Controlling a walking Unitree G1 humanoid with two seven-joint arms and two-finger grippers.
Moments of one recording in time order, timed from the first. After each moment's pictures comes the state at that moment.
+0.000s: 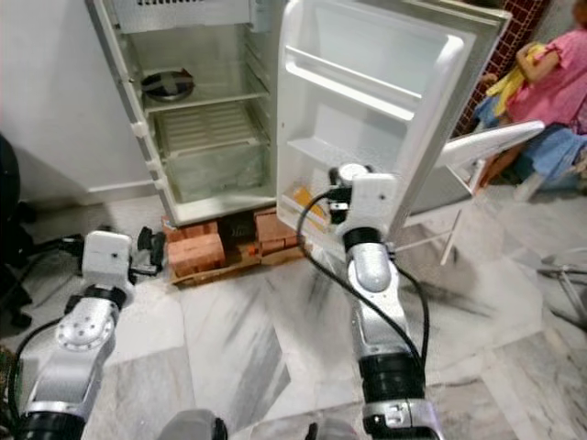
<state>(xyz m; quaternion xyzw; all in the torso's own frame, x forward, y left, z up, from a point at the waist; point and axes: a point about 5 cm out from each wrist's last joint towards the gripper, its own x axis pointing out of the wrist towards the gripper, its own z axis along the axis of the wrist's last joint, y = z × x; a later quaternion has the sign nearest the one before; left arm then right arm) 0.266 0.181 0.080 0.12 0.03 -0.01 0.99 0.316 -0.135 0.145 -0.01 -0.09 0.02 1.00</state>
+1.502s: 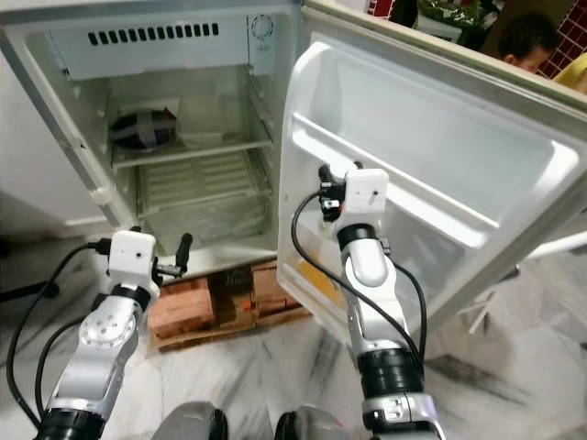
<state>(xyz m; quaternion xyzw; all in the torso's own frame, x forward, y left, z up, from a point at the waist) 0.268 0.162 0.074 0.09 0.05 -0.04 0.99 0.318 -0.132 0.142 0.00 -0.08 0.04 1.00</state>
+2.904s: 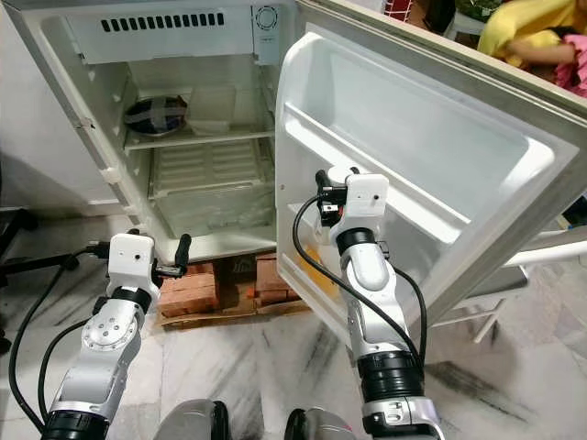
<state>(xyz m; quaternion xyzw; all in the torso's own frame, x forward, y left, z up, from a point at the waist) 0.267 0.163 0.075 0.08 0.05 -0.02 1.00 0.316 -0.126 0.138 0.03 -0.07 0.06 1.00</state>
